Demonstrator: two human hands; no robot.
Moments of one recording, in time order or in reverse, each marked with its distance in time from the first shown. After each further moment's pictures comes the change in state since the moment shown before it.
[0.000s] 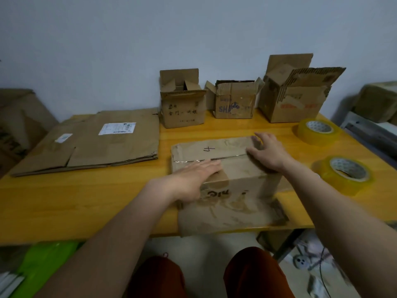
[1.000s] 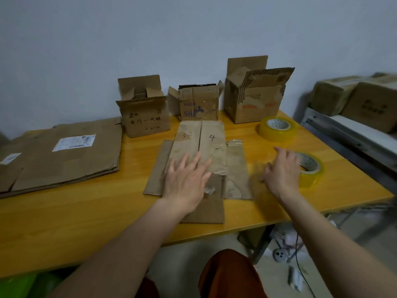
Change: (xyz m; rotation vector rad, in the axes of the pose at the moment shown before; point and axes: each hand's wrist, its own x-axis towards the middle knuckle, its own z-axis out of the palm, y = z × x) left_hand 0.067 0.069 0.040 0.157 0.416 -0.160; right_hand -0.047 0.106 -0.025 -0.197 0.477 0.151
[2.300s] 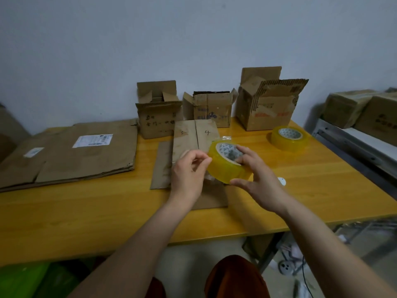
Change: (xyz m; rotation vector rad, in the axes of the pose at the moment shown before) left_hand -0.017 -0.002 -0.034 -0.951 0.519 -0.182; right_hand -0.049 -0.080 -0.056 0.605 -0.443 -0.446
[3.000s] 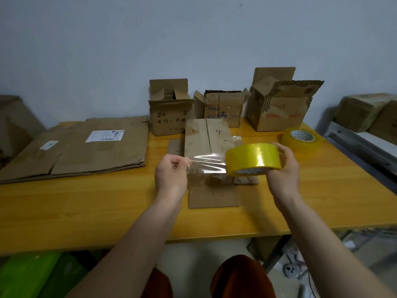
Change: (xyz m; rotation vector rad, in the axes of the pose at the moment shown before) left_hand -0.001 -0.003 -0.046 -0.069 0.240 -0.444; right_hand 0.018 0.029 0.016 0.424 0.555 0.231
